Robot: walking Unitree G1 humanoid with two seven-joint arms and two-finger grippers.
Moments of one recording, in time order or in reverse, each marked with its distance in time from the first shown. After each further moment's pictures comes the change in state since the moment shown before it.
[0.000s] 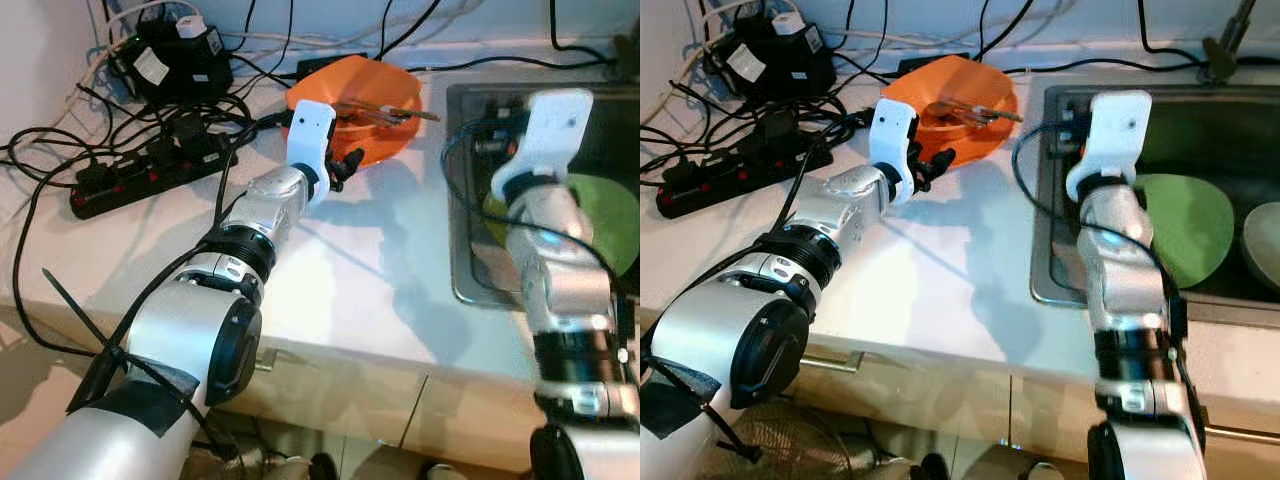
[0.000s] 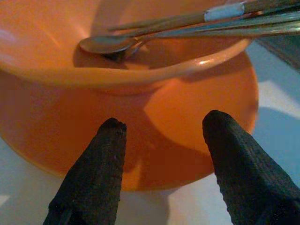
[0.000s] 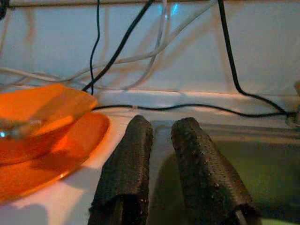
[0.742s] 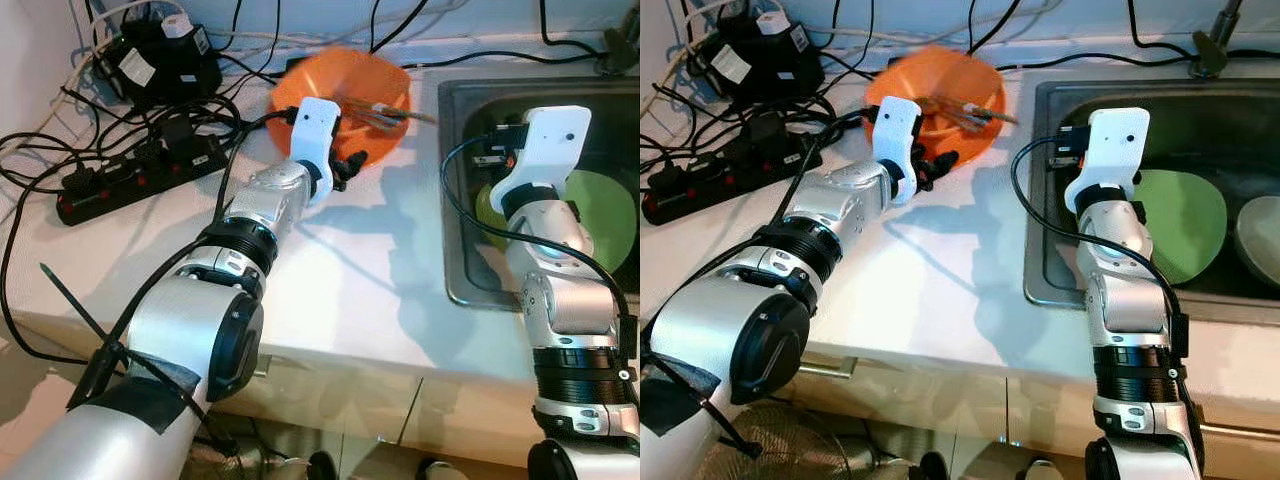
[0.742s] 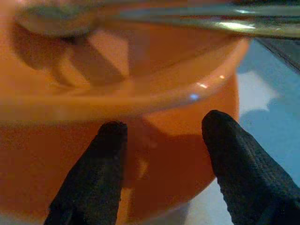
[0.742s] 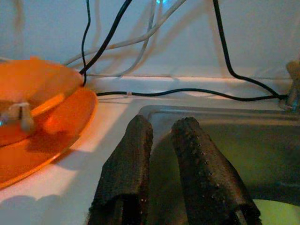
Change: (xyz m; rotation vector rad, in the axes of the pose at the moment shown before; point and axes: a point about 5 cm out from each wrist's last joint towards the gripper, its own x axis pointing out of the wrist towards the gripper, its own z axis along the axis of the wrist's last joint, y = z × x) left arm 0.001 -0.006 -0.001 -0.009 0.086 -0.070; right arm -0.008 0.004 -0.002 0.020 0.031 -0.001
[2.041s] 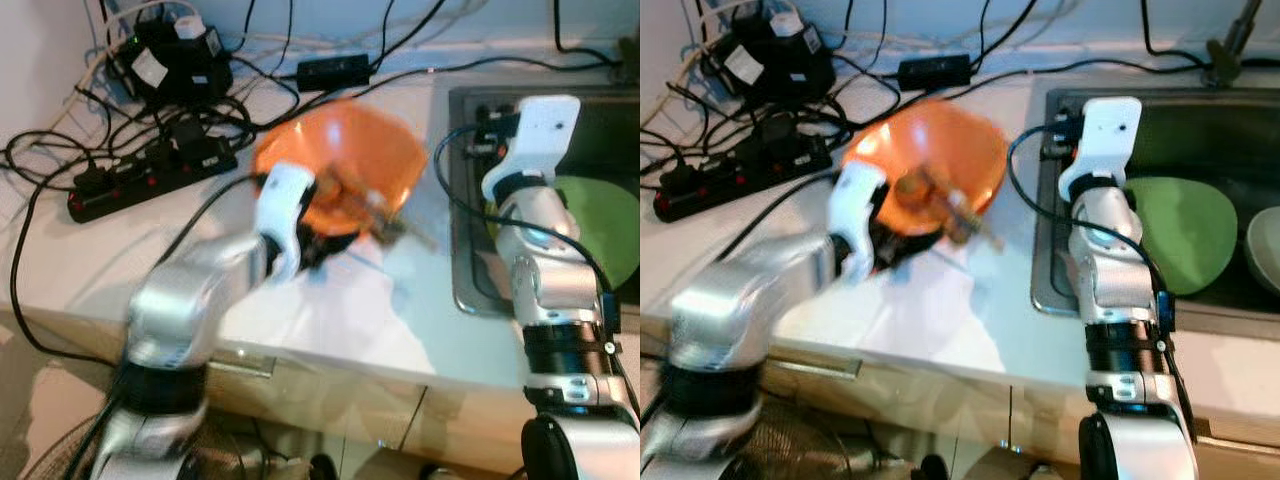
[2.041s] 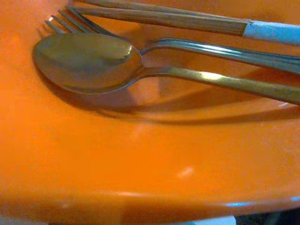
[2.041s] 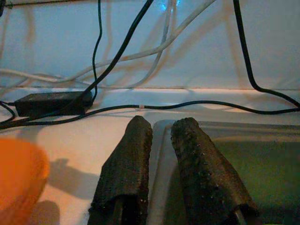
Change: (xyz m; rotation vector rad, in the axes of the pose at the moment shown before) left arm -0.115 -0.024 -0.037 -0.056 0.160 -0.182; right arm 0.019 0.002 -0.004 0.020 -0.027 0.011
